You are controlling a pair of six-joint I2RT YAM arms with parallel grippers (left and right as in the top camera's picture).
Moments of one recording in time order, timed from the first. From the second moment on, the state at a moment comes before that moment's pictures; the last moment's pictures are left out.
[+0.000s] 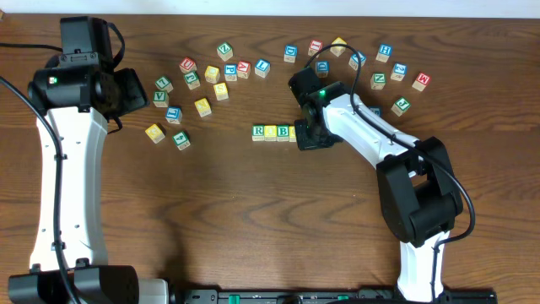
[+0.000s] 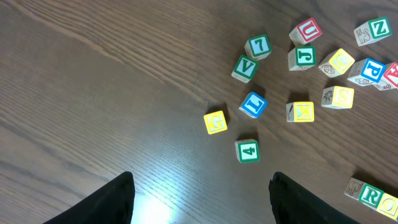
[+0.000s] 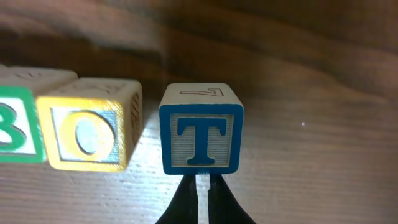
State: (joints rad) left arm 0.10 1.57 1.65 -1.17 -0.17 -0.30; right arm 0.49 2.10 1.55 -0.90 0.06 0.34
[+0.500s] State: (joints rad) left arm 0.10 1.57 1.65 -1.17 -0.17 -0.30; right arm 0.46 2.05 1.56 -0.91 0.05 0.33
